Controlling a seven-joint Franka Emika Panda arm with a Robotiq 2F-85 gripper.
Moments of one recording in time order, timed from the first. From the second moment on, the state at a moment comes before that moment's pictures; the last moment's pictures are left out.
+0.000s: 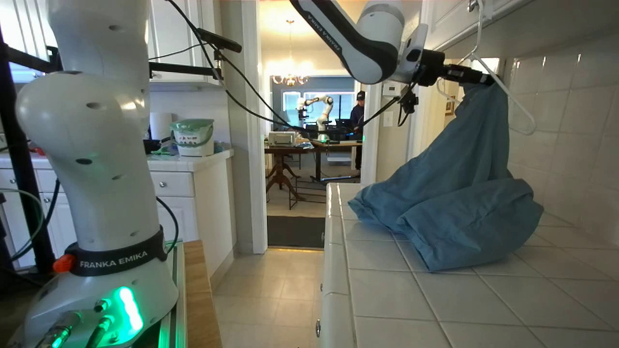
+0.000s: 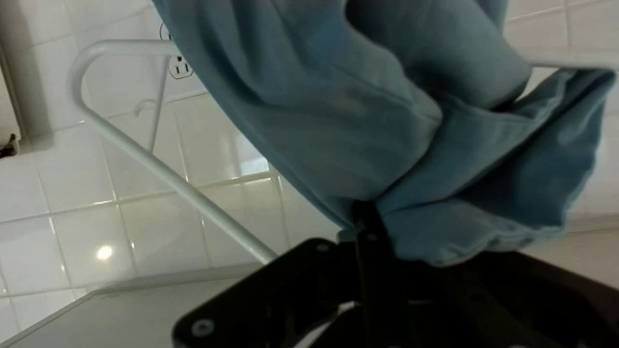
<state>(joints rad) -0.03 0.15 0.00 -1.91 -1.91 2.48 2.33</state>
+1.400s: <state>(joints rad) -0.10 0.28 -0.02 -1.81 -1.87 2.73 2.03</state>
